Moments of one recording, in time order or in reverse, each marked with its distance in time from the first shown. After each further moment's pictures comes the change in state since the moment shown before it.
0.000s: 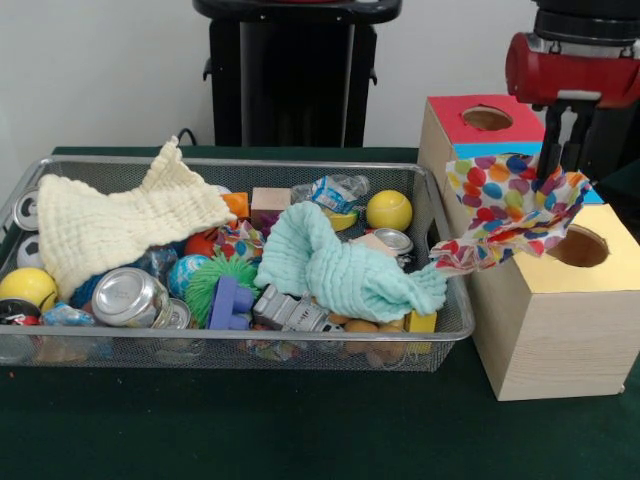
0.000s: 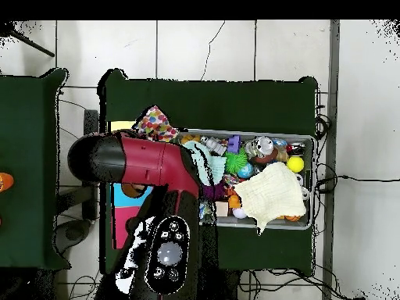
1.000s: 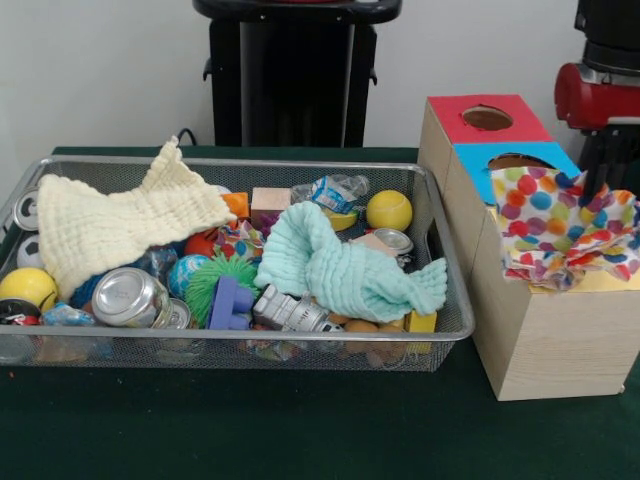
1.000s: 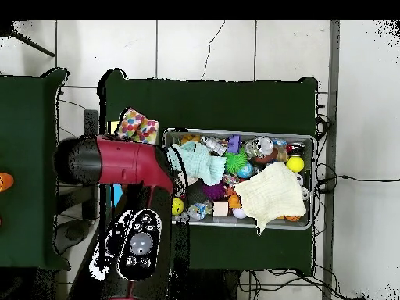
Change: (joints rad) arm 0.075 0.060 0.000 -0.039 0.033 0.009 0.007
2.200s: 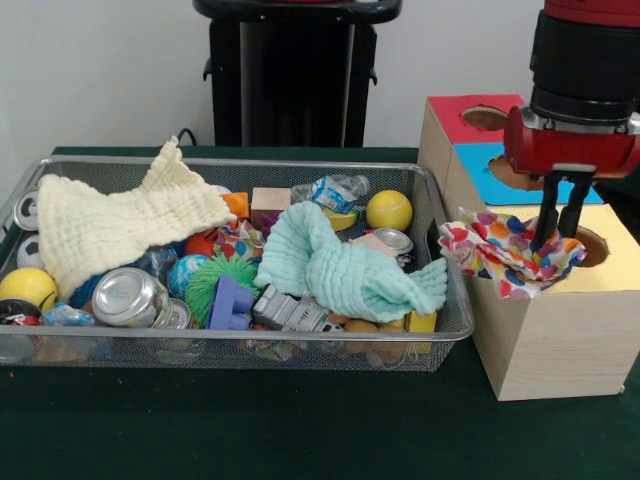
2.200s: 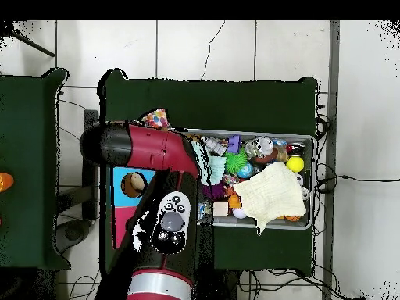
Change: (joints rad) arm -0.085 0.073 0.008 -0.061 0.012 -0.029 0.017
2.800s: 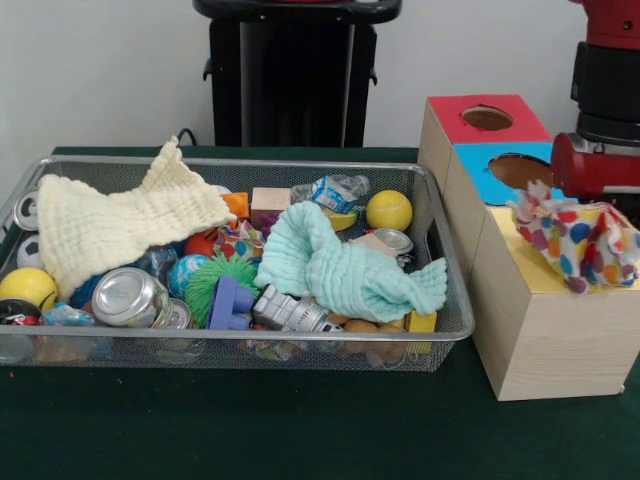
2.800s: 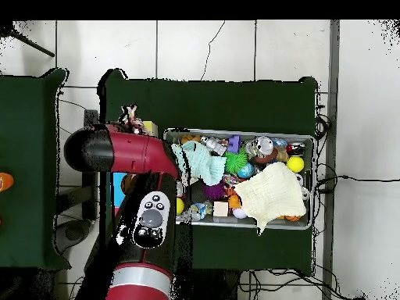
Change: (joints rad) arm 0.060 0.037 0.015 0.002 0.038 -0.119 0.012
